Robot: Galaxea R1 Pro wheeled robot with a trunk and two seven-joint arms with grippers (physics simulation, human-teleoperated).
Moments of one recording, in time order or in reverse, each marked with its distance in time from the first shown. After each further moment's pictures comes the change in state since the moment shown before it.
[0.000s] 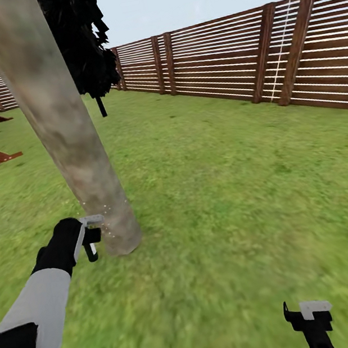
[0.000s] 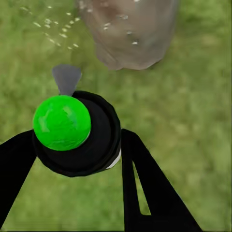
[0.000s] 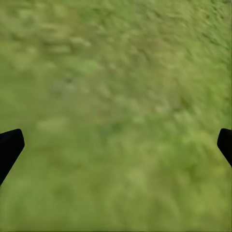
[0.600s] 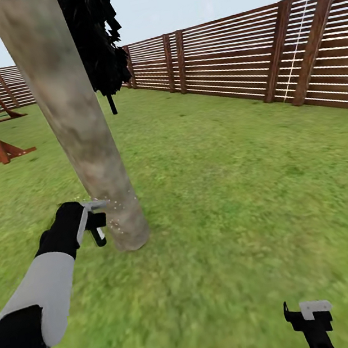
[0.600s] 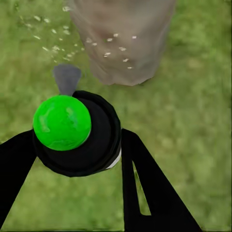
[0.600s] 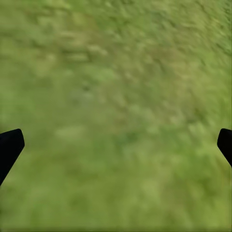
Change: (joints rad) left arm -0.091 -0.040 0.001 0.000 0.034 0.048 -0.007; right arm 0.000 -0.001 0.000 0.000 0.000 0.000 0.001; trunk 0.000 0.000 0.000
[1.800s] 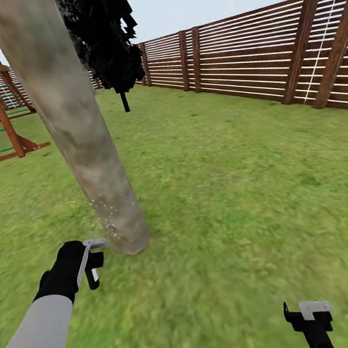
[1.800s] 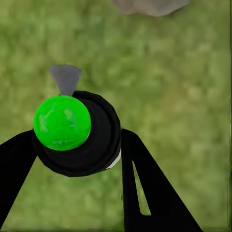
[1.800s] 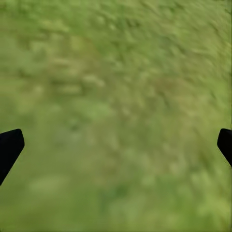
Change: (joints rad) left arm 0.248 0.041 0.002 -0.052 -0.018 -0.011 0.013; right arm 0.001 0.000 0.001 0.000 0.000 0.000 0.000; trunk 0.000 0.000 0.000
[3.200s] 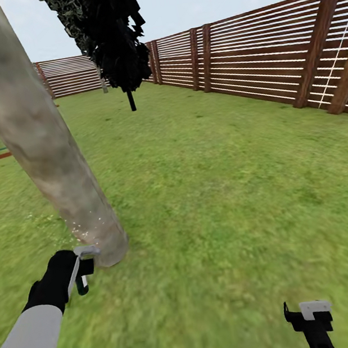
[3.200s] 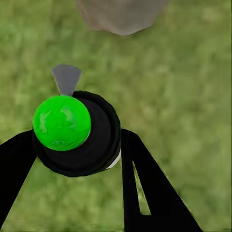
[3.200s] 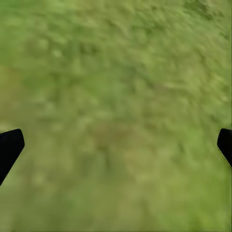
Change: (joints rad) left arm 0.040 0.055 0.007 0.009 -0.011 -0.078 -0.001; right arm 0.000 -0.001 0.000 0.000 0.000 0.000 0.000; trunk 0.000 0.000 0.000
